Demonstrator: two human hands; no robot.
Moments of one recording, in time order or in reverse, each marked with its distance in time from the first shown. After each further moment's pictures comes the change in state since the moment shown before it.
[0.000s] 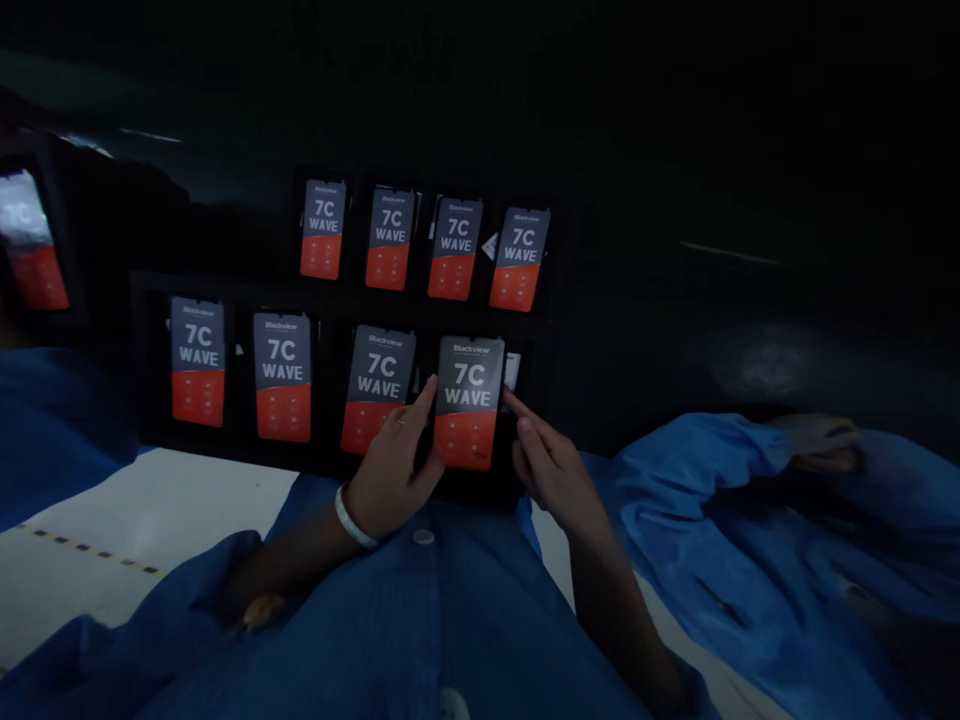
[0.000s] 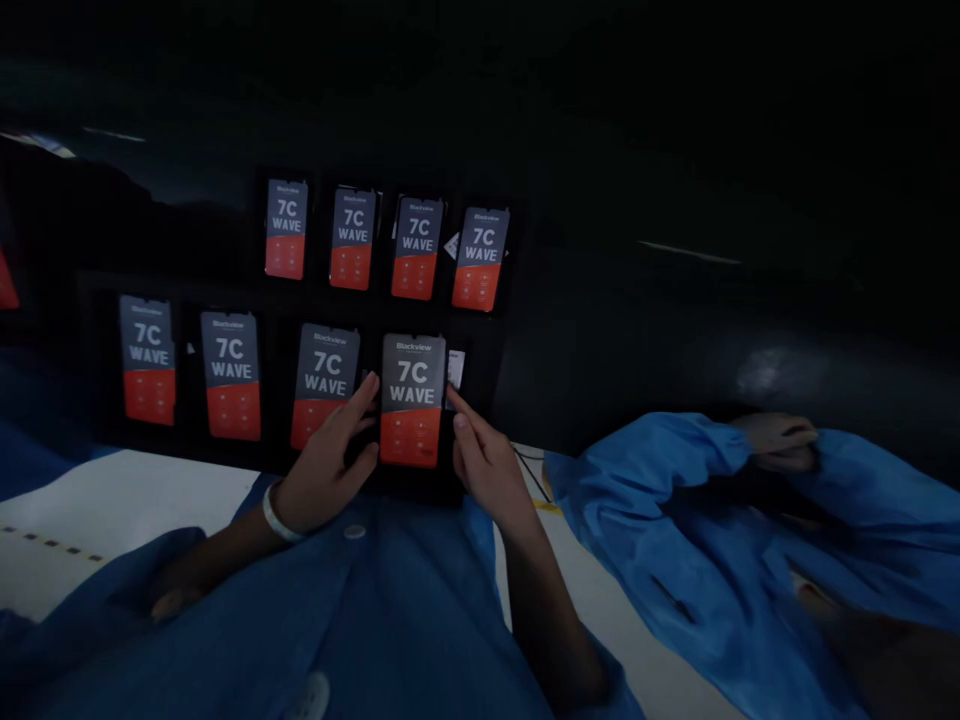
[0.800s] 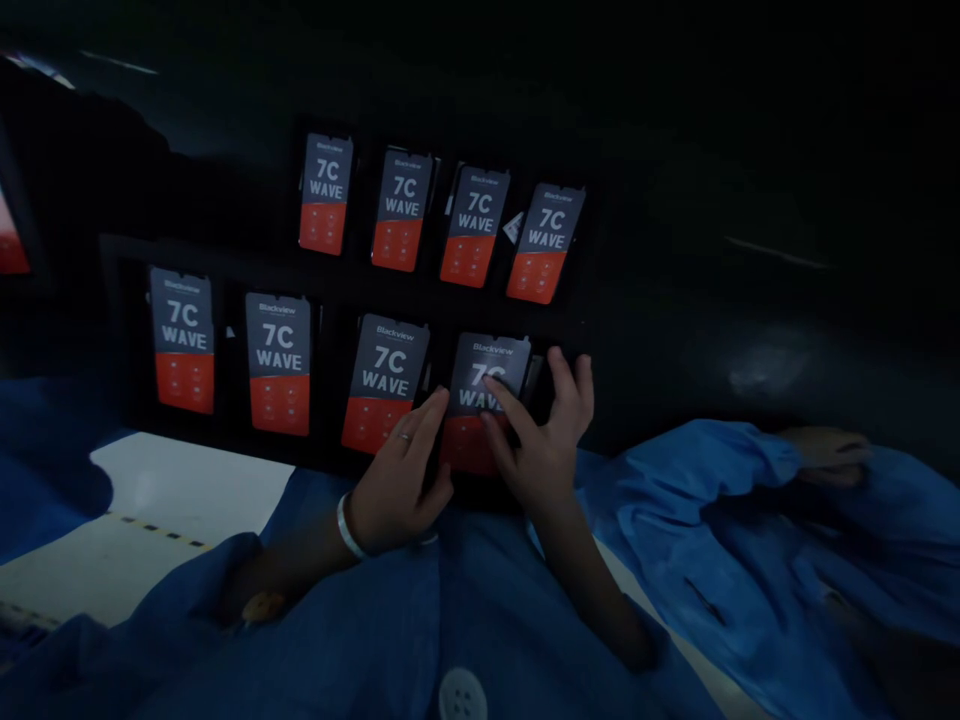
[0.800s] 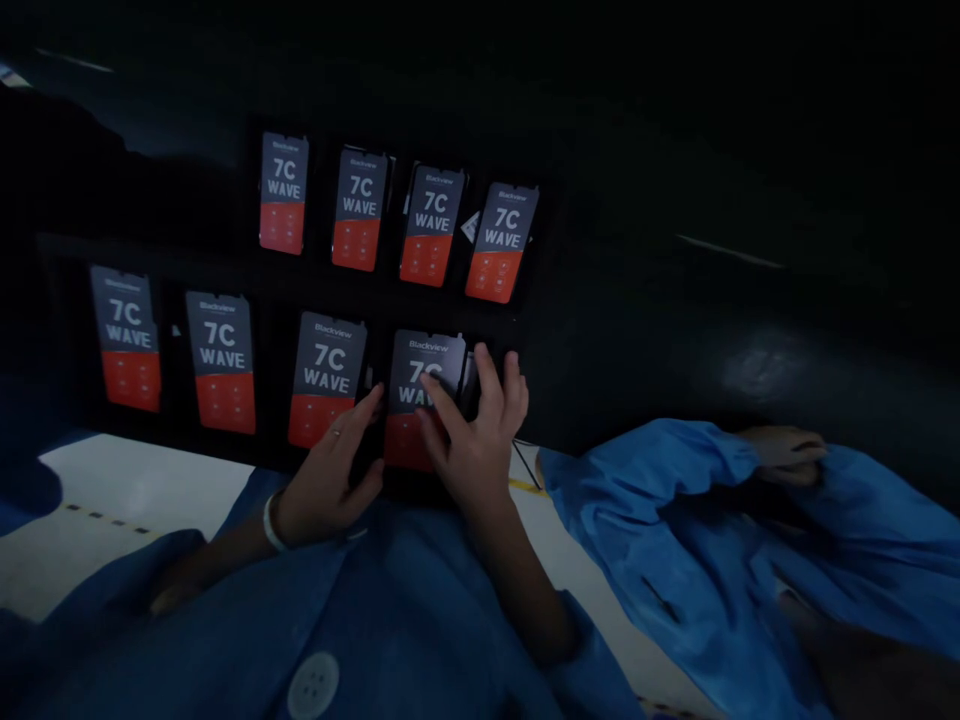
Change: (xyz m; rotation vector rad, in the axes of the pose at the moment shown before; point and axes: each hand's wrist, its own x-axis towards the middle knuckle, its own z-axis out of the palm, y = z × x) left_hand -0.007 -0.007 0.002 0.149 -0.039 0.057; right_hand 0.031 0.009 0.023 -0.906 0.507 -0.770
